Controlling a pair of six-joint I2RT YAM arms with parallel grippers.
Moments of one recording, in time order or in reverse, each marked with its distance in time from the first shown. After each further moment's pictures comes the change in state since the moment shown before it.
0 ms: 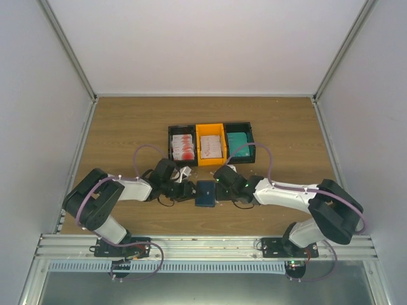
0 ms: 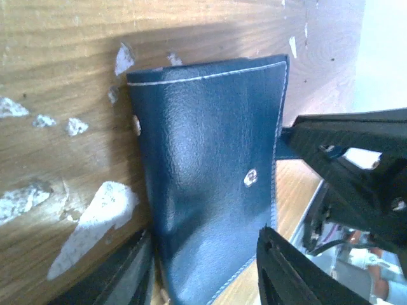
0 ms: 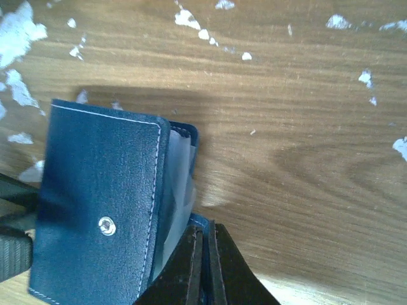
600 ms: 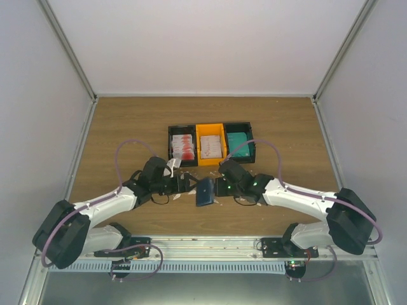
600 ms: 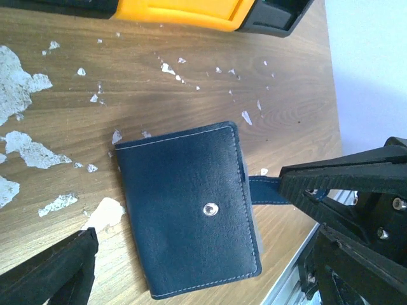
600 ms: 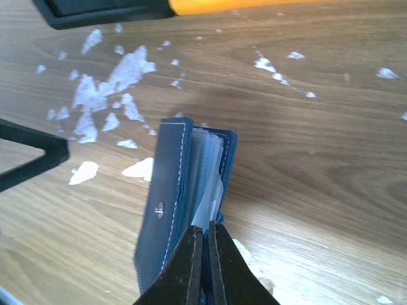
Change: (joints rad) left arm -0.001 -0.360 -0.035 -0.150 -0.224 -0.016; right arm -0.019 -0.143 0.014 -0.005 -0.083 -0.027
